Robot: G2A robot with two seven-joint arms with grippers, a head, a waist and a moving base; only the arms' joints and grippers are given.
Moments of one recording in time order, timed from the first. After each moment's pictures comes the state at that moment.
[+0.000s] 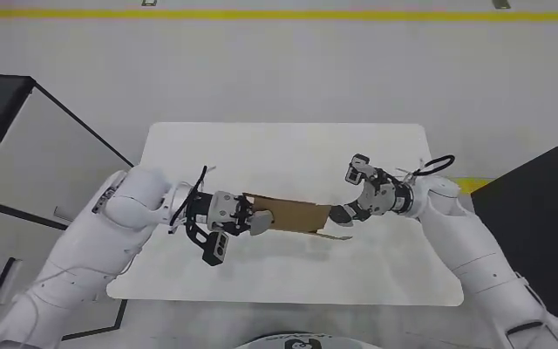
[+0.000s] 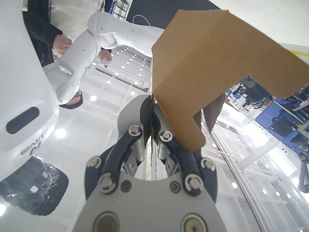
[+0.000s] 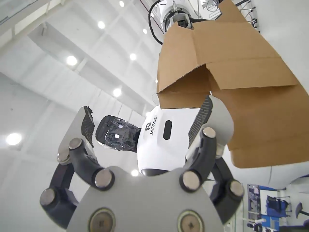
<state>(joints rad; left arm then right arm) 1.16 -0.79 -1.07 -1.85 3.07 0.88 0.94 -1.17 -0.97 1.08 -1.40 1.11 0.42 1.40</state>
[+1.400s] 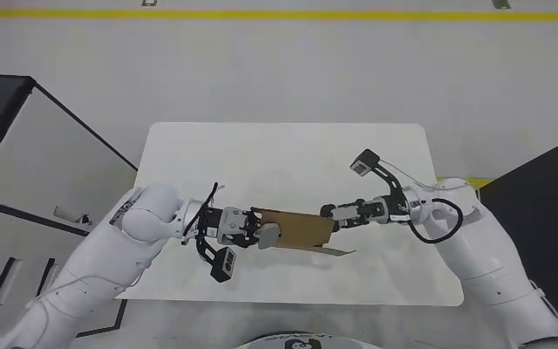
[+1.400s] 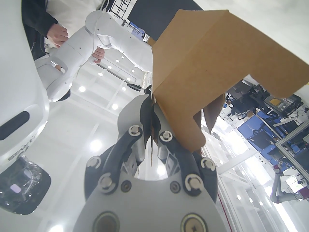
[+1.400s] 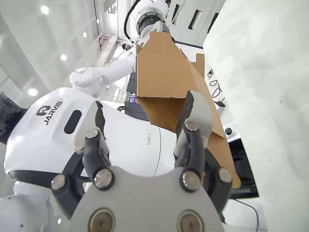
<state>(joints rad) 1.23 -0.81 -1.02 -1.83 3.07 0.82 0.92 -1.26 -0.94 1.18 -1.64 0.62 -0.23 1.37</state>
